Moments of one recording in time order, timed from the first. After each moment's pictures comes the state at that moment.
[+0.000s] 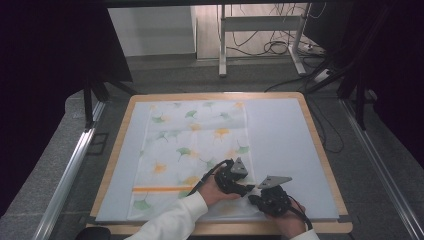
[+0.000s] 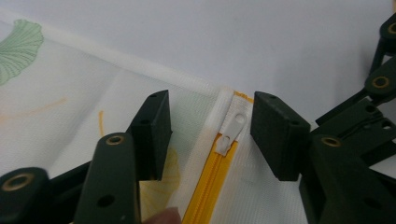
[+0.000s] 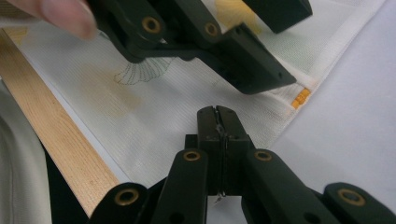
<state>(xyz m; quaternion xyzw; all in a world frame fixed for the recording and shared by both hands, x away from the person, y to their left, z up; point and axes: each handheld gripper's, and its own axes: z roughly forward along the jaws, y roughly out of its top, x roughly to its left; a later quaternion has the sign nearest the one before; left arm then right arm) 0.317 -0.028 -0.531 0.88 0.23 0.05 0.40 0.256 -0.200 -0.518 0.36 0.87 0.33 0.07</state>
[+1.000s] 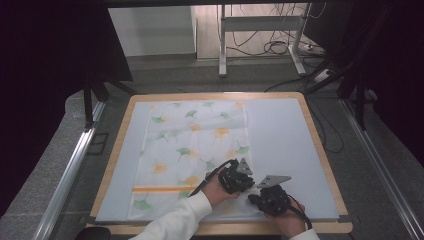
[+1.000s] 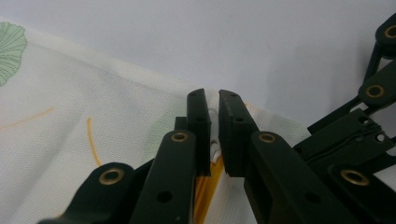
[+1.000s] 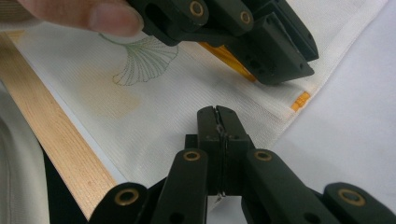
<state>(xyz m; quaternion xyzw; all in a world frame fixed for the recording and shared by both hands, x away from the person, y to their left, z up) 0.317 -0.036 -0.525 0.90 0.22 0.05 0.38 0.259 -0.199 -0.518 0.35 0.88 0.32 0.07</state>
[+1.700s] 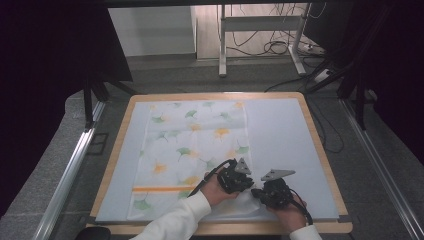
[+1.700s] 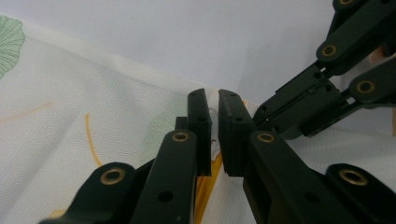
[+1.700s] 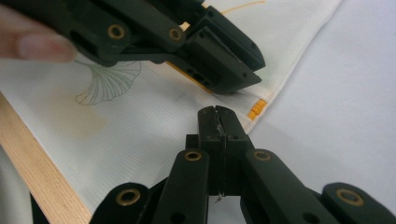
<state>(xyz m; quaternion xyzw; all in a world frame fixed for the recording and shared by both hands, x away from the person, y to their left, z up) 0.317 -0.033 -0.526 0.90 0.22 0.04 0.38 0.275 -0.207 -0.519 0.40 0.85 0.33 0.07</state>
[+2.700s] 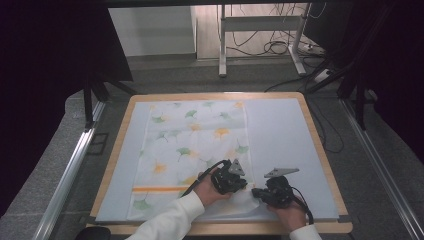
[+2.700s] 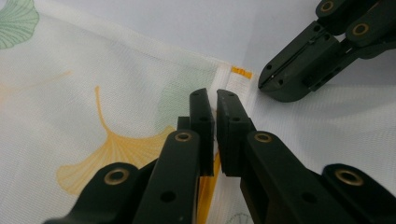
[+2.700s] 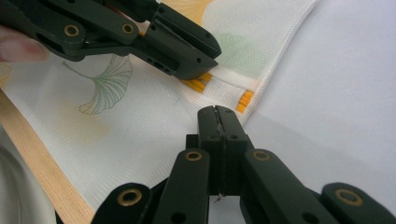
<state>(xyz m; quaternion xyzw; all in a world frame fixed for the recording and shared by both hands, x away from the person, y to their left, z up) 0.315 -0.014 -0.526 0.91 0.21 0.05 0.37 0.280 -0.214 -0.521 0.43 0.84 0.34 0.03</state>
